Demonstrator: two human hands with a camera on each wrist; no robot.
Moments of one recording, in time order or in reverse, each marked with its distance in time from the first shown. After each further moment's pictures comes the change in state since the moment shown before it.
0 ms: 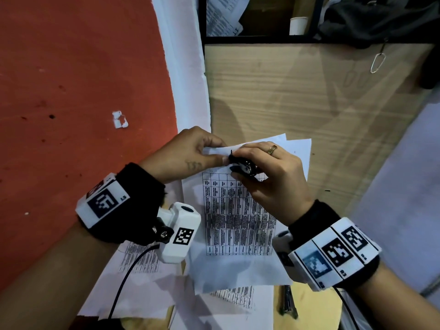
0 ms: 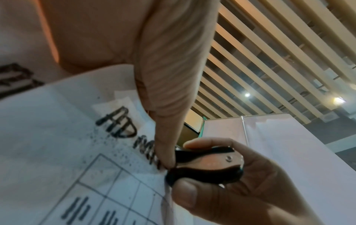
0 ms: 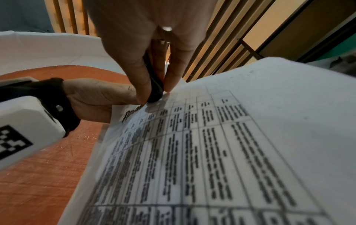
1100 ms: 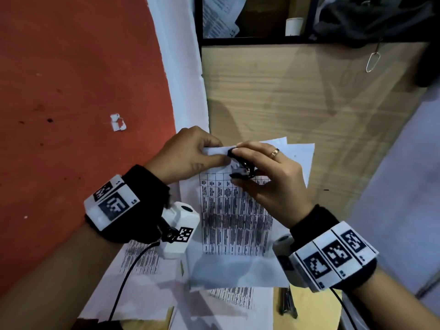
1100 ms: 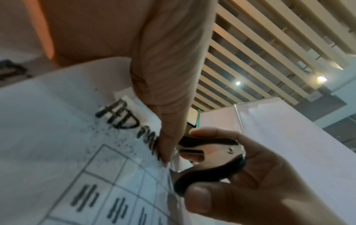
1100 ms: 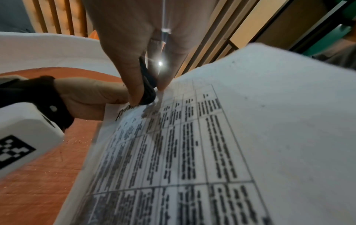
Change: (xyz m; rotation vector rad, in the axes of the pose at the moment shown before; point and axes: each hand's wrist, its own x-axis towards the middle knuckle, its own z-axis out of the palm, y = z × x) left_hand 0.007 0.001 0.006 0.169 0.096 -0.018; right_hand -0.013 0.007 -0.002 0.106 -0.013 0.110
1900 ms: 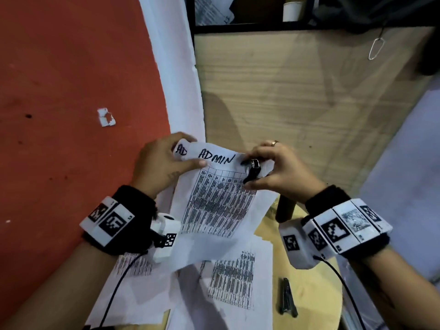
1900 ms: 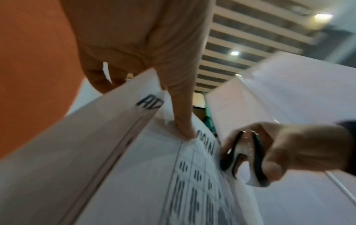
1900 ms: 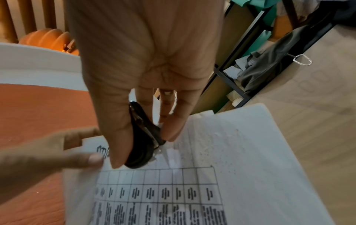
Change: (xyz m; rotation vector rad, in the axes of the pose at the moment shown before) left_hand -0.005 -0.059 0.025 -0.166 0.305 -0.163; right_hand 0.016 0.054 -0.012 -0.038 -0.393 0.384
